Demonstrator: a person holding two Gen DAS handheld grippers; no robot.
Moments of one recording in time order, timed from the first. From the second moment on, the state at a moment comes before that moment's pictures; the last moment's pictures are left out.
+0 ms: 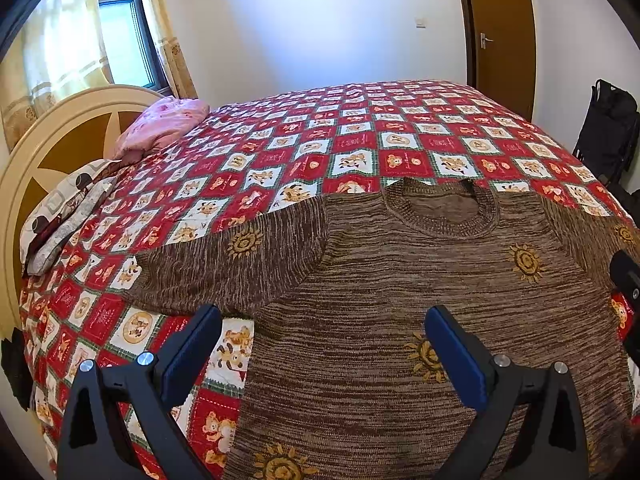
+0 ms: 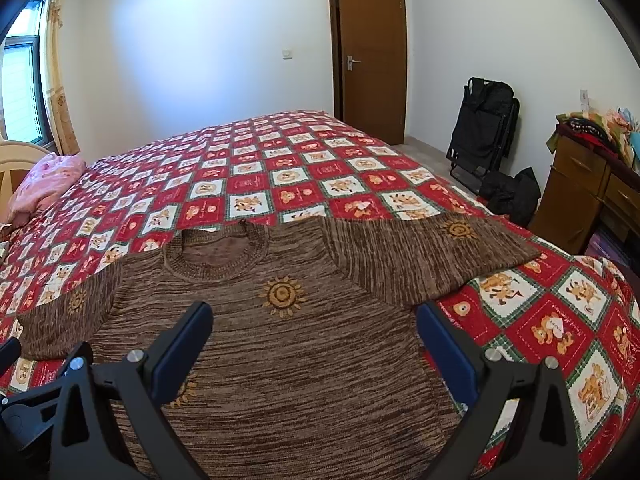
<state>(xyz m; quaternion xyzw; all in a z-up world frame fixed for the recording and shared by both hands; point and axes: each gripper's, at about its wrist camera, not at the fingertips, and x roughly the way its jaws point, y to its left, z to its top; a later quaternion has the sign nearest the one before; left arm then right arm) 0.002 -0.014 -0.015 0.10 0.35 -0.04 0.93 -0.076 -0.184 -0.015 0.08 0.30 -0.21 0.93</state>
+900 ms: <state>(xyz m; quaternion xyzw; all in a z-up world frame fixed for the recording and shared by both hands) 0.003 -0.008 -0.015 0.08 0.36 -0.05 0.93 -0.073 -0.182 -0.014 0.08 0.31 -0.20 0.93</state>
